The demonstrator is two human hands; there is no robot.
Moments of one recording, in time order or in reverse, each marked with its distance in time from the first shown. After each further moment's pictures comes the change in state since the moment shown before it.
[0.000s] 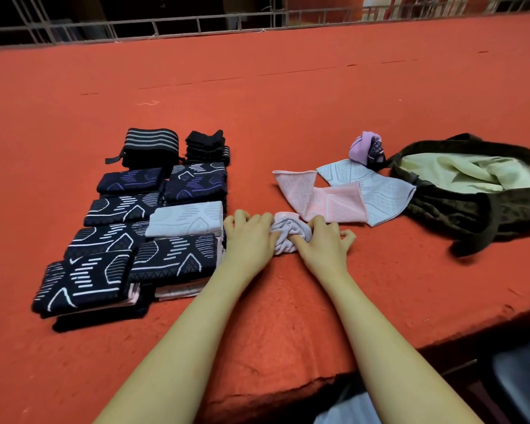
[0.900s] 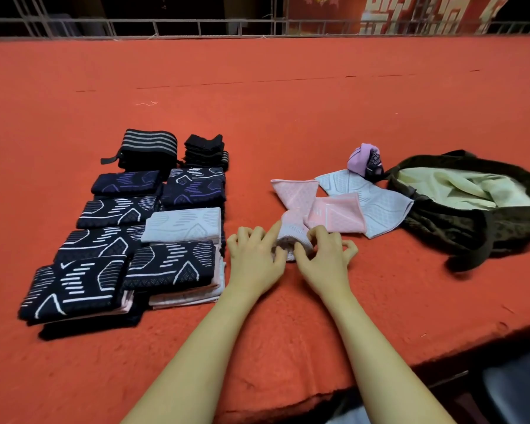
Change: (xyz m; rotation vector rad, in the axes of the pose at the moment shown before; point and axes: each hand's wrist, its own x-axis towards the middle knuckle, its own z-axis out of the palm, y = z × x) left_hand -0.009 0.012 0.025 -0.167 0.231 -0.080; right_hand -0.010 0.000 -0.005 0.128 0.109 -0.090
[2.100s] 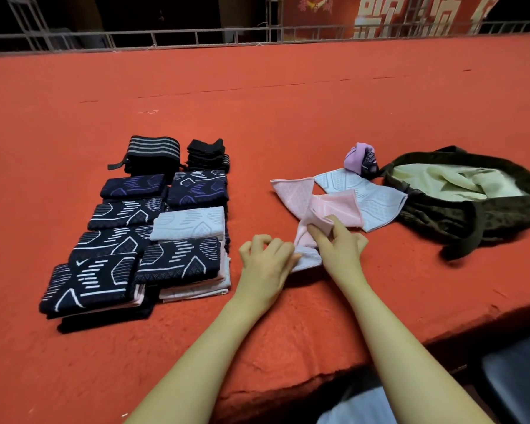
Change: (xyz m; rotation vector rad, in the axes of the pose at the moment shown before) left_hand -0.031 0.011 -0.022 -0.181 0.185 0.304; right_hand 0.008 0.011 -0.018 0.259 0.010 0.136
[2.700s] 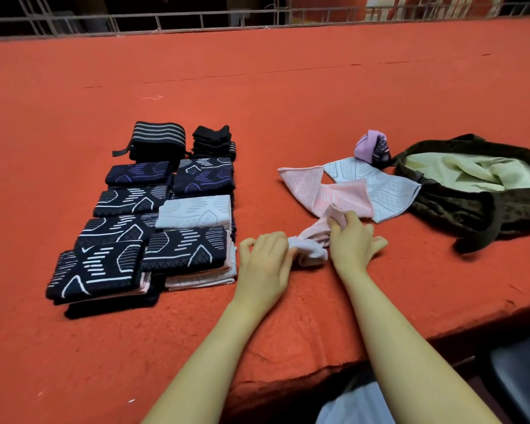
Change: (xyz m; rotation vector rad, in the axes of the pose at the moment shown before) left_hand -0.014 0.001 -0.011 -0.081 -0.007 -0.110; right_hand 0.009 0.011 0.013 -0.470 0.168 0.214
